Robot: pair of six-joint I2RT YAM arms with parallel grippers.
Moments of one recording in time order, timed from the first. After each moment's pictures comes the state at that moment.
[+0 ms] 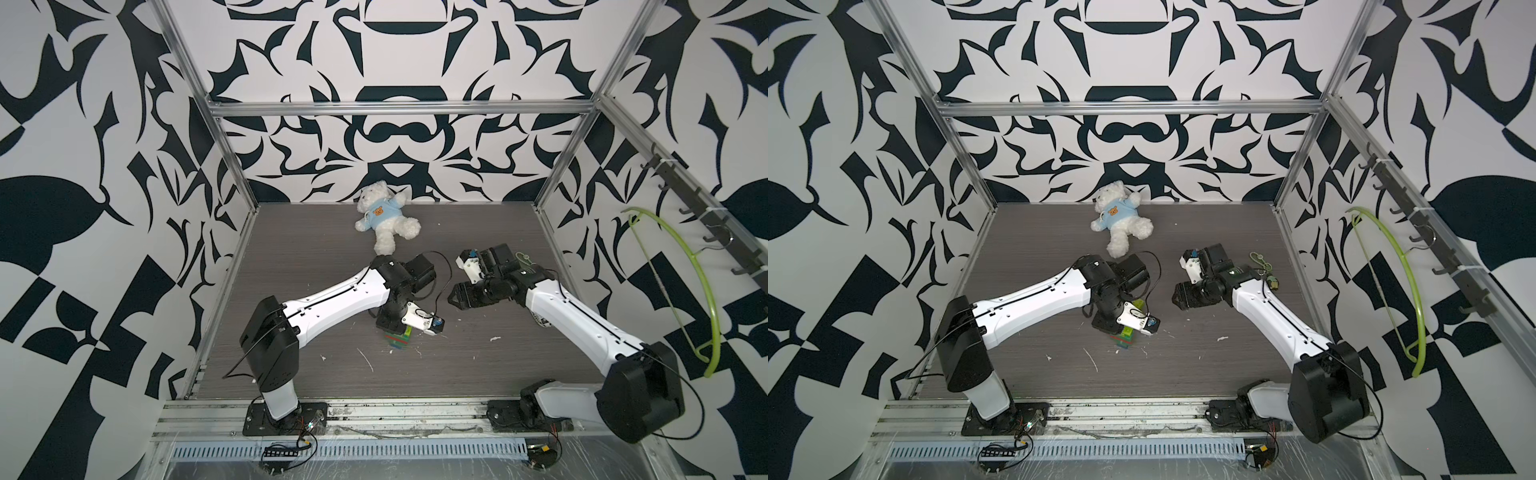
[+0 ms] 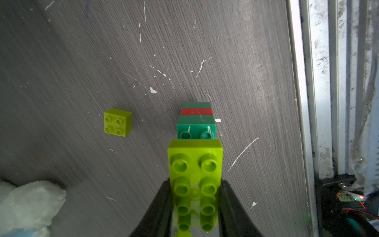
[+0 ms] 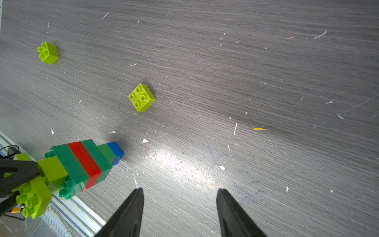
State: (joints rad) left arm -1.00 1.74 1.51 -1.24 0.03 1.00; right arm 0.35 1.31 0.95 -0.75 -0.34 0.17
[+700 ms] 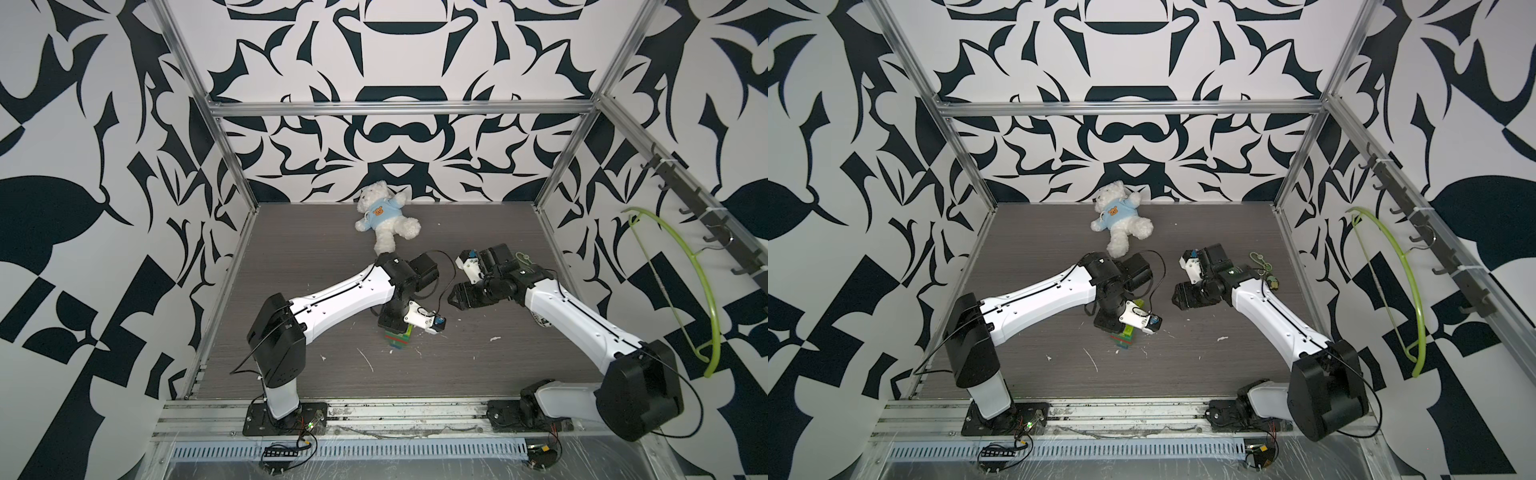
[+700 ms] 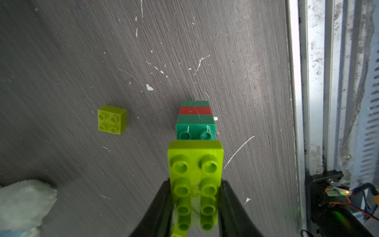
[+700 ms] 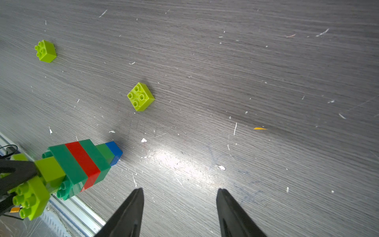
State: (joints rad) left arm -1.00 1.78 1.57 -1.29 0.04 0.97; right arm 0.35 1.31 0.95 -0.75 -0.34 0.17
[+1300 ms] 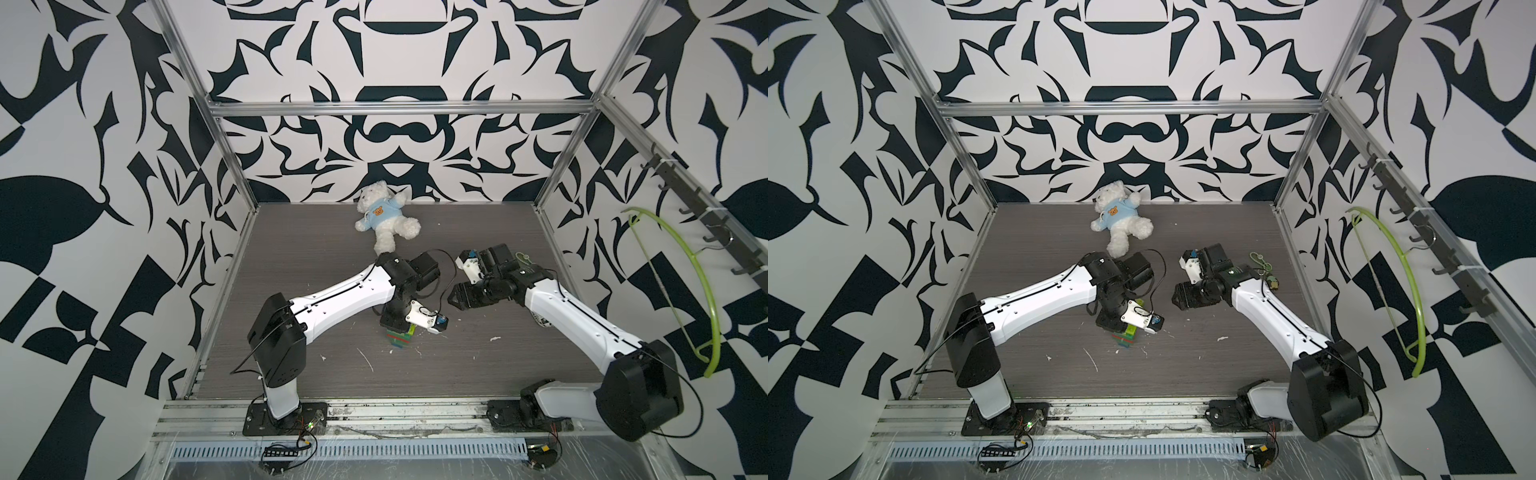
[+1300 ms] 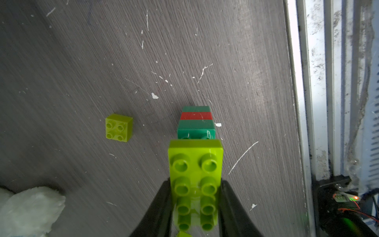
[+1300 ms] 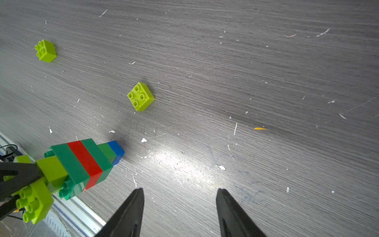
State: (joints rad) left arm -0.99 1.78 1.58 -1.27 0.06 0.99; right arm 0.36 1.31 0.95 -0.75 -0.34 0.17
